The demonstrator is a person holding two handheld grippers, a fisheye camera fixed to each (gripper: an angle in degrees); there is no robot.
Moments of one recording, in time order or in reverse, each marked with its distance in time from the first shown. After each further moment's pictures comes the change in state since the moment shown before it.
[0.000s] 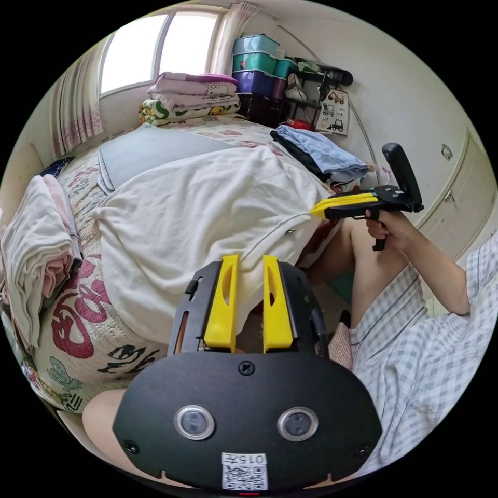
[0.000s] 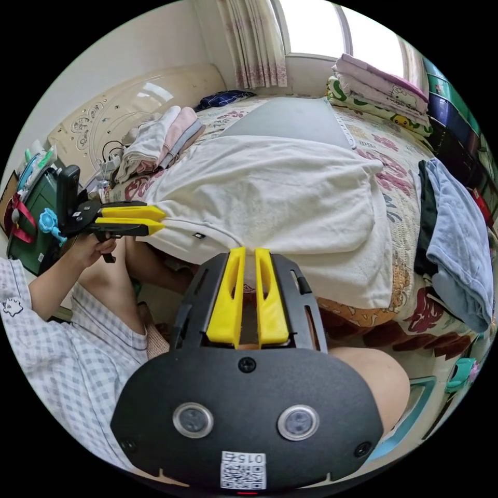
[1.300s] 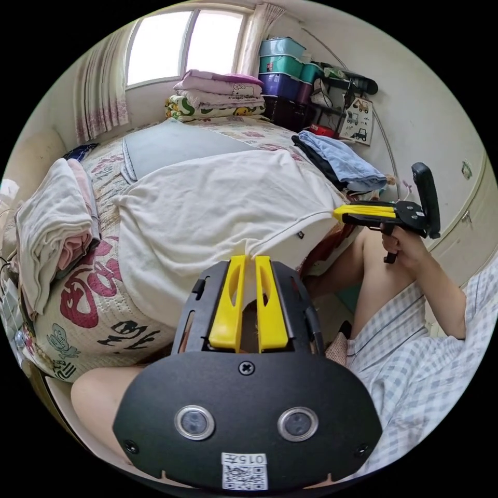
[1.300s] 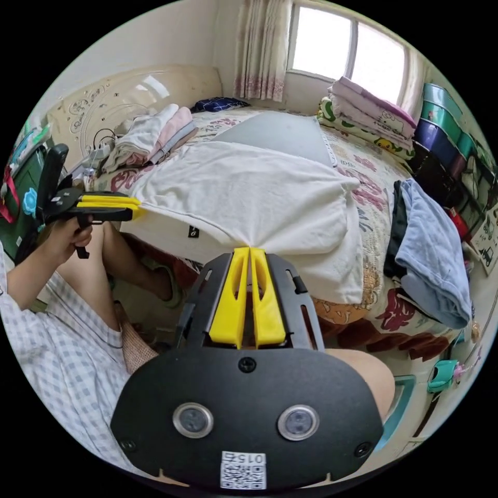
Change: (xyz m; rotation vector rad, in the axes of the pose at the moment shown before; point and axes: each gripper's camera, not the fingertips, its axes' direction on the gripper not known) left arm -0.008 -0.038 -0.089 0.009 -0.085 -0.094; right arm -0.105 -0.092 -0.203 0.044 0.149 -0.013
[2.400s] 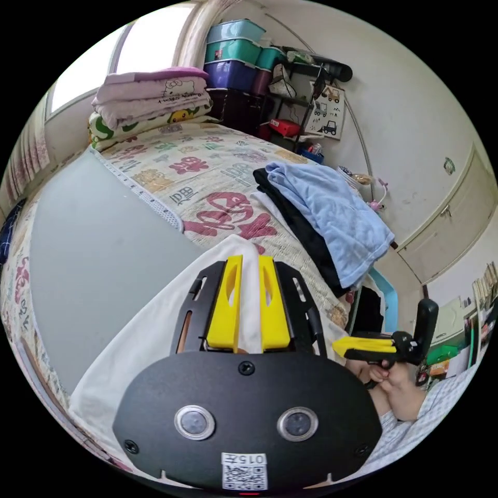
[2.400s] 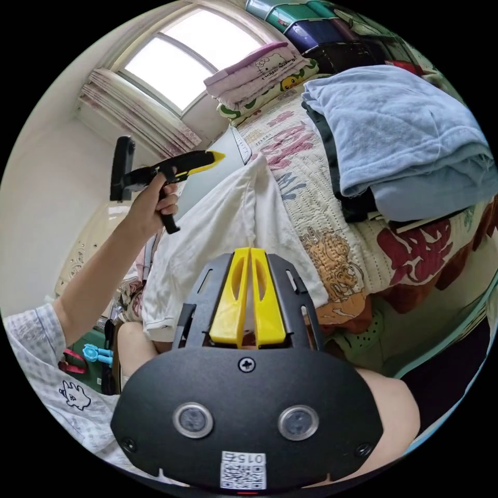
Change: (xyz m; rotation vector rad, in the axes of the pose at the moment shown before) left arm 0.051 -0.484 0.218 -0.077 0.218 0.161; right arm 0.263 -0.169 -0.147 0.158 -0.284 0.667
